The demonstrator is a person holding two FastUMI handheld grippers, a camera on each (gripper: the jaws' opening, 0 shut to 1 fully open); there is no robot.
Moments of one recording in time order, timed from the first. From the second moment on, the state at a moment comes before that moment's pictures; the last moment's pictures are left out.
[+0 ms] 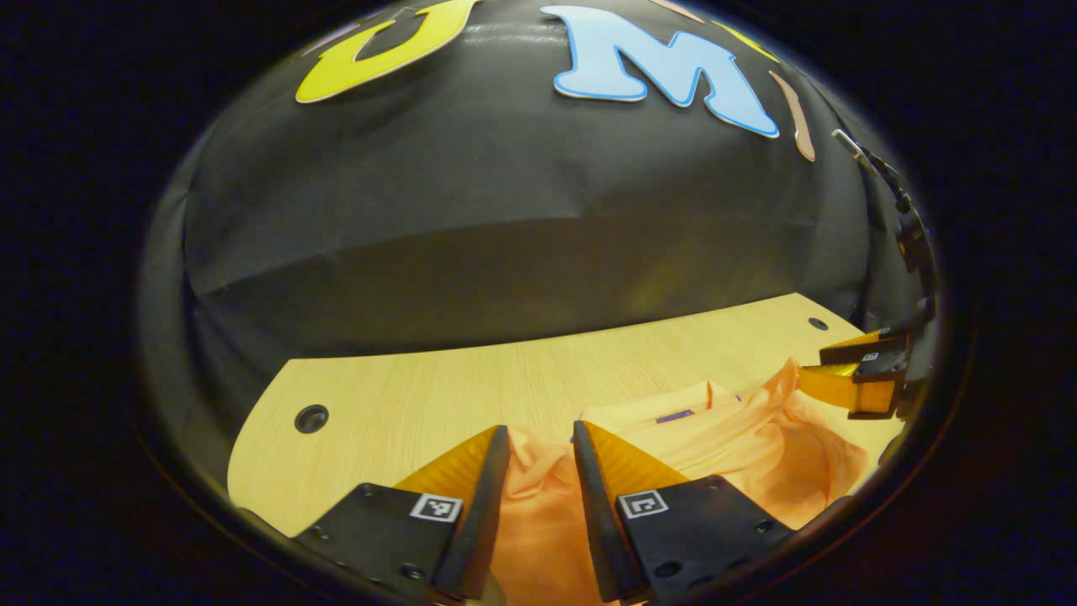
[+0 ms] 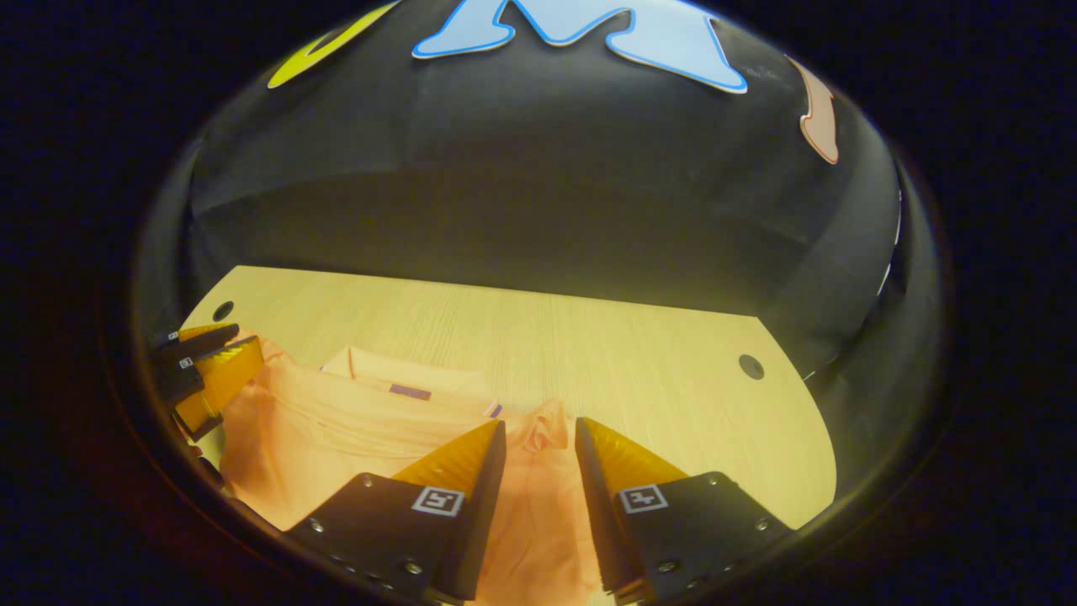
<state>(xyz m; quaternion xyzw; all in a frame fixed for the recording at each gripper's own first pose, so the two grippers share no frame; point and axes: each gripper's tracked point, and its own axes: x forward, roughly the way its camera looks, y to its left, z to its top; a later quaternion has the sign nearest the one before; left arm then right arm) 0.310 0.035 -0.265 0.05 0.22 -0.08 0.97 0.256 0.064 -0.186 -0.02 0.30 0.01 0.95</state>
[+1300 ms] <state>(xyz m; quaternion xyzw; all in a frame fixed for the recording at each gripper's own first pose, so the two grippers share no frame) 0.094 0.020 -0.082 0.00 0.08 -0.02 1.00 0.050 0.029 -0.011 -0.01 0.09 0.06 0.99</state>
